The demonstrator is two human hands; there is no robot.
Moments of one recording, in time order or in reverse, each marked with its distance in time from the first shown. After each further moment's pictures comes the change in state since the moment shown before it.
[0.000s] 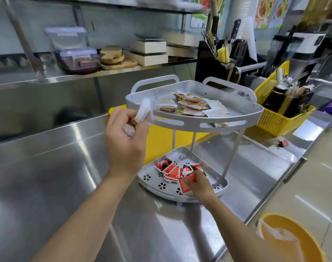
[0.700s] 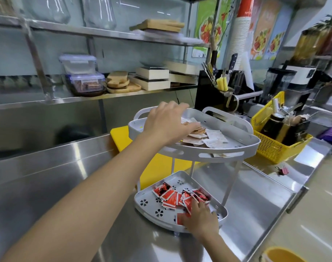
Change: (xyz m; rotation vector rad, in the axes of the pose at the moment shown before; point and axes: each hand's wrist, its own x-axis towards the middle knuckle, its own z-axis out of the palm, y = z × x) left_hand 0.089 -0.001 0.082 0.782 -0.659 0.165; right_hand 0.000 0.008 0.002 -0.730 0.034 -0.066
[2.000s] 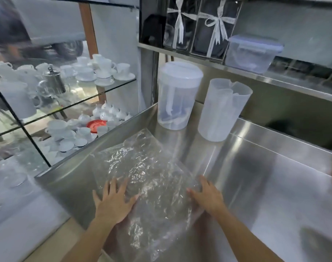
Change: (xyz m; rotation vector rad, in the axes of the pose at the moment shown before) left_hand -0.673 -0.256 -0.087 0.246 -0.112 -1.704; right_hand -0.223 -0.441 0.145 0.012 -0.491 -0.975
